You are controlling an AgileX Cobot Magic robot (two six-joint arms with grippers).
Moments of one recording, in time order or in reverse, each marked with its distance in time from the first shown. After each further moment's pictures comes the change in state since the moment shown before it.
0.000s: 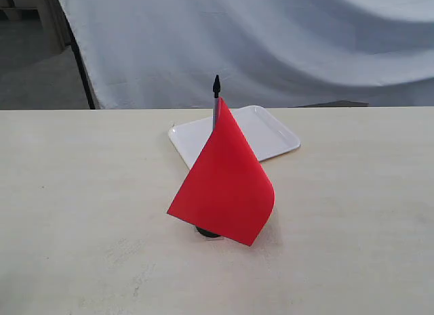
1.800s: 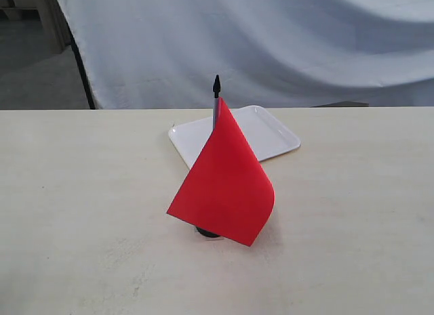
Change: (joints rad) left arm 0.000 0.000 0.000 0.000 0.000 0.000; right arm 0.000 0.068 -0.299 0.000 -0.265 0.038
